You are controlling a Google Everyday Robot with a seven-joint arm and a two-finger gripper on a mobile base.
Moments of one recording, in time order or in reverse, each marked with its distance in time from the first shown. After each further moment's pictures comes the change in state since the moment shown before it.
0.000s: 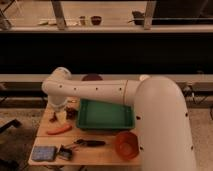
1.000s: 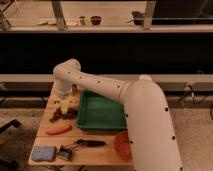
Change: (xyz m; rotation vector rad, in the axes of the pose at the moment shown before) arm 0.038 -0.072 0.025 0.012 -0.141 0.017
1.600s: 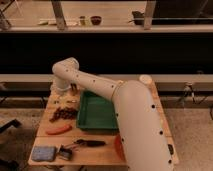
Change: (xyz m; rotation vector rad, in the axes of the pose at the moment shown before) arm 0.007 -0.031 0.017 0.048 -0.001 -0.079
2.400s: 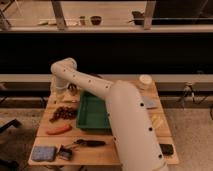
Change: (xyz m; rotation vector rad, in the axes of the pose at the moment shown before) arm 0.009 -0.027 0.021 0.024 0.018 -0.046
